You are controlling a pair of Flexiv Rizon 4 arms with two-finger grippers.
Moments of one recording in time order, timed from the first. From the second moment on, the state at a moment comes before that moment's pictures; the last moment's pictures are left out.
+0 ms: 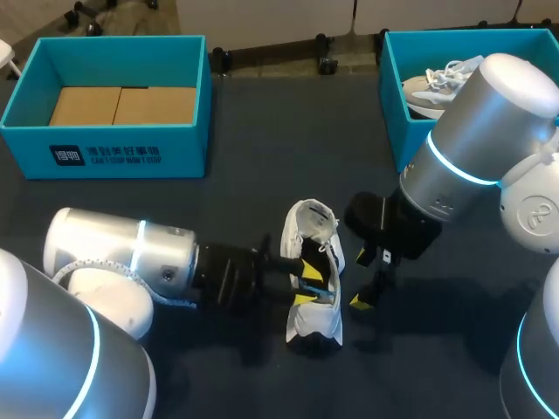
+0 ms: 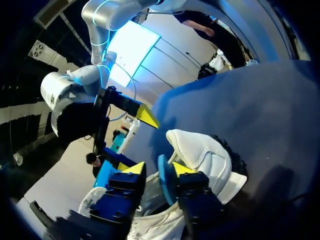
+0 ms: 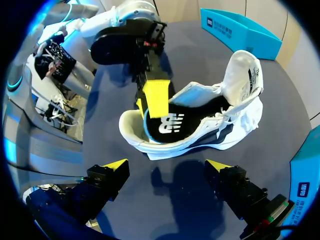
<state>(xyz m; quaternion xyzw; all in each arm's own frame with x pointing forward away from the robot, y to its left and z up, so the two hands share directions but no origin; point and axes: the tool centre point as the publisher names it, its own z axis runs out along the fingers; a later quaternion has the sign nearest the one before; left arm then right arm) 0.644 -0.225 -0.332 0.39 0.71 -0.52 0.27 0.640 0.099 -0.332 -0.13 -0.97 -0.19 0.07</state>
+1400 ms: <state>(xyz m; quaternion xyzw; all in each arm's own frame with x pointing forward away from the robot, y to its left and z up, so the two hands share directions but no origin) 0.640 -0.188 -0.267 0.48 0.77 -0.39 0.14 0.667 -0.017 -0.292 -0.04 -0.98 -0.18 0.08</state>
